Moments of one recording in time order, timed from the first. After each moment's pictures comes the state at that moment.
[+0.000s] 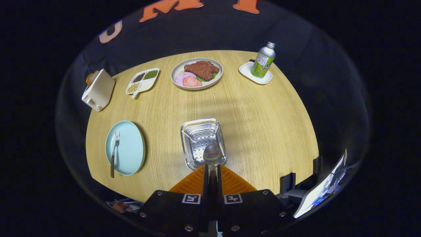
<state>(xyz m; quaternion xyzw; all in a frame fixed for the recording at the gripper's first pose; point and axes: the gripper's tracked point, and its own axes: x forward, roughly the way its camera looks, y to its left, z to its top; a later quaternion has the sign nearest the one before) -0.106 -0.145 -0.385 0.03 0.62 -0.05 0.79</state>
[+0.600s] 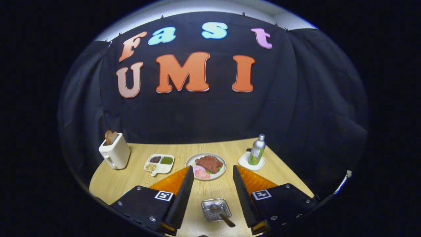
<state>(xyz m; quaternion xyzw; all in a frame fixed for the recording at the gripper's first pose) 0.012 -0.131 -0.220 0.00 0.23 -0.07 0.97</state>
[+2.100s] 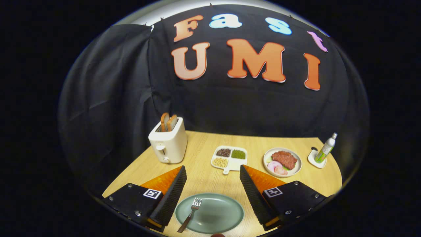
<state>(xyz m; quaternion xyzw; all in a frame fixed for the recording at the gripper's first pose) 0.004 0.152 -0.309 0.01 0.34 0.13 0.93</state>
